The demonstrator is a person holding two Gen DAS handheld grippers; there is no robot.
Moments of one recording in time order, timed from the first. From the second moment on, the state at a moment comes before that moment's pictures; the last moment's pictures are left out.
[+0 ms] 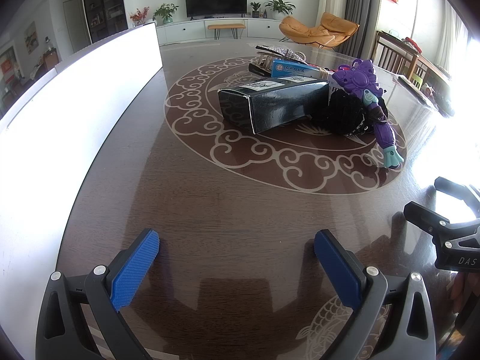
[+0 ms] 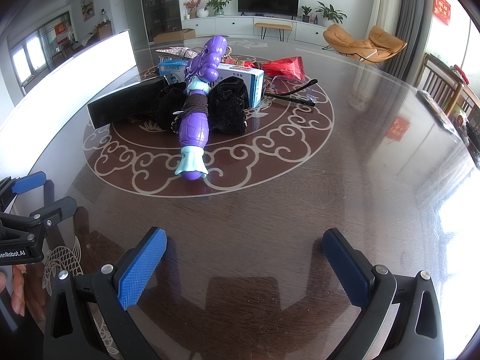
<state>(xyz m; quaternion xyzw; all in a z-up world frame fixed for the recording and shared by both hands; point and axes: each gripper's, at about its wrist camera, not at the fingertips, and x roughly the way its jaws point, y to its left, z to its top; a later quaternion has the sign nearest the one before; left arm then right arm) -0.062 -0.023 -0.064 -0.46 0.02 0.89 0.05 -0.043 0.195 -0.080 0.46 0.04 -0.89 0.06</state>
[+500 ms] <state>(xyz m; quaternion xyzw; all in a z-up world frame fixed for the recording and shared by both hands) -0.059 -0.023 -0.063 -0.46 0.02 0.89 0.05 -0.062 0.196 -0.076 0.48 0.02 -0.87 0.09</state>
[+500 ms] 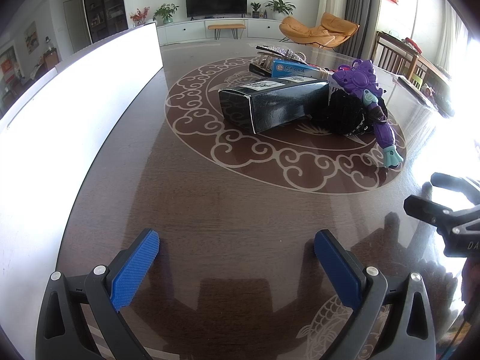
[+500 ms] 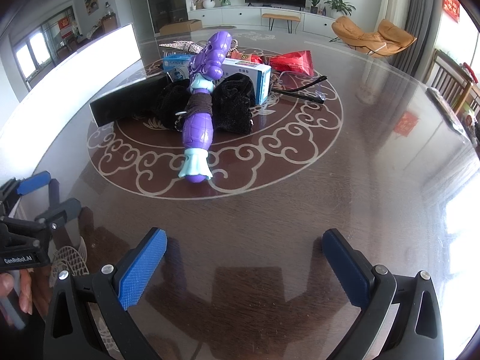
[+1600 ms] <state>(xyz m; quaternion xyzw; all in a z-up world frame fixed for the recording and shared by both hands) -0.056 -0.023 -0.063 -0.45 0.02 0.89 0.05 -0.050 0.175 -0.068 0.50 0.03 -0.85 0.19</state>
